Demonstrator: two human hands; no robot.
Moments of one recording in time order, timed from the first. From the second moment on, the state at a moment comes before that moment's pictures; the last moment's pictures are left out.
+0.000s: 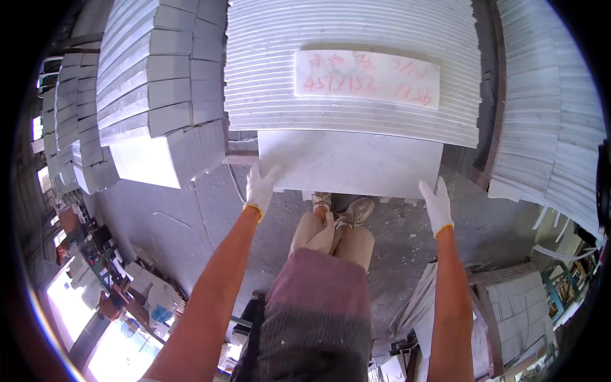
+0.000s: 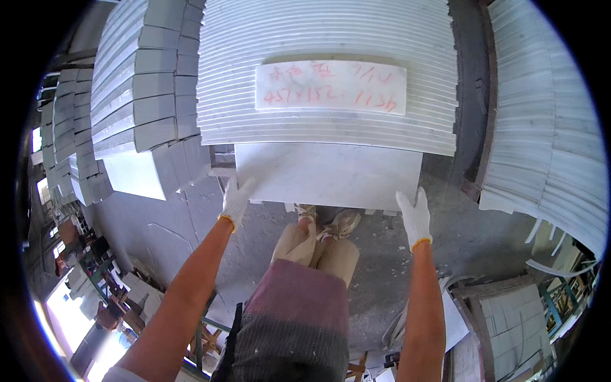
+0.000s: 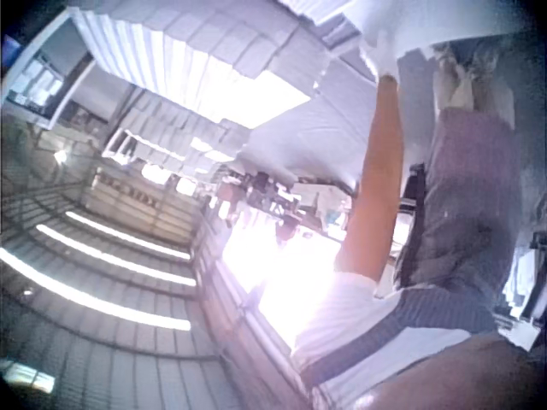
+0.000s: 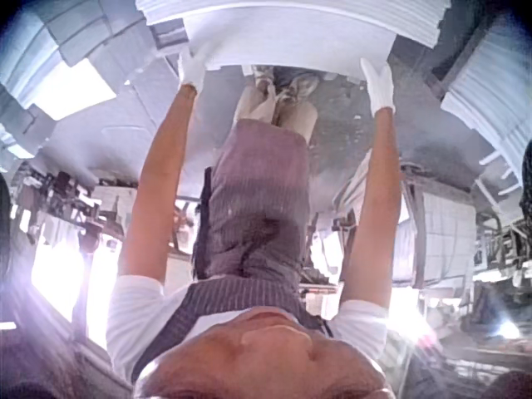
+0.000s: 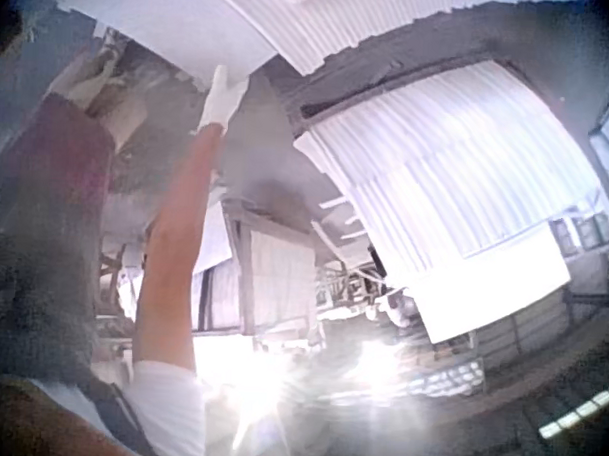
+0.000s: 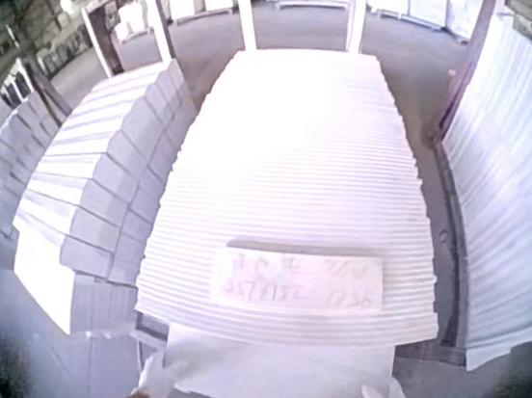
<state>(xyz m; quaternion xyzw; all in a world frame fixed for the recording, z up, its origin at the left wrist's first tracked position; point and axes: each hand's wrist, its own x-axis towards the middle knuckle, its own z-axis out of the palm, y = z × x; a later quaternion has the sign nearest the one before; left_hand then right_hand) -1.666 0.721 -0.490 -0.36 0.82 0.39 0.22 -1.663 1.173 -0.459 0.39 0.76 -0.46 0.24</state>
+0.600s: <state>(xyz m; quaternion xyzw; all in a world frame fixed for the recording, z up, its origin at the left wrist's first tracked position) -1.702 0.725 -0.465 -0.45 0.74 0.40 0.29 -1.692 1.177 -0.479 0.40 0.75 -0.40 0.35</state>
